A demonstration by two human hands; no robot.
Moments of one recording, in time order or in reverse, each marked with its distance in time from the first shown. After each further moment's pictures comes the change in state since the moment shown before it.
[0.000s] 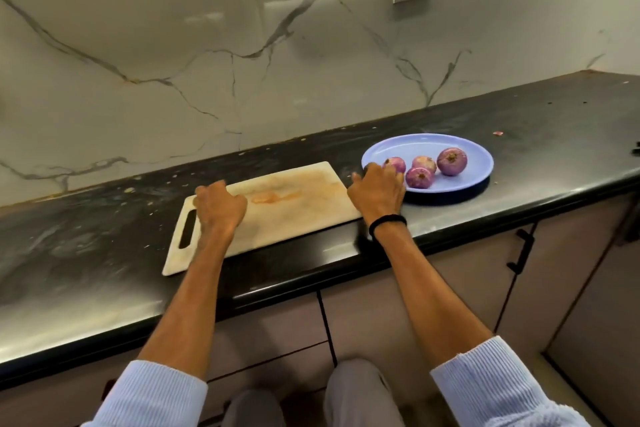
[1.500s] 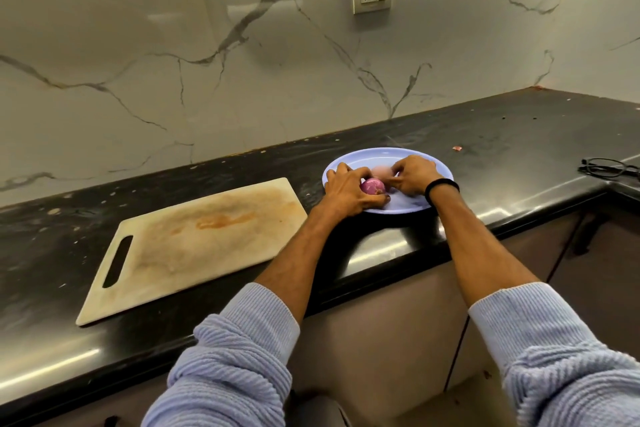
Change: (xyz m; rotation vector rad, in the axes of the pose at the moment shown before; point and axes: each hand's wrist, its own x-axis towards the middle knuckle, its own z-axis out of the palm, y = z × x) left_hand -0.058 0.227 0.155 -0.129 -0.514 0.656; right_hand 0.159 0.139 -0.056 -0.276 -0.348 -0.138
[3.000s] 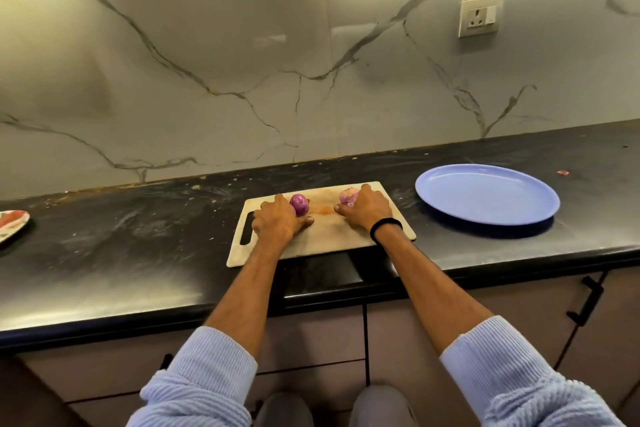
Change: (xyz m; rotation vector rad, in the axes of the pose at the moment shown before) left_hand -0.176 -0.169 -0.159 0.319 0.197 -0.797; right_hand -0.094 -0.257 0.092 0.272 -0.066 -0.094
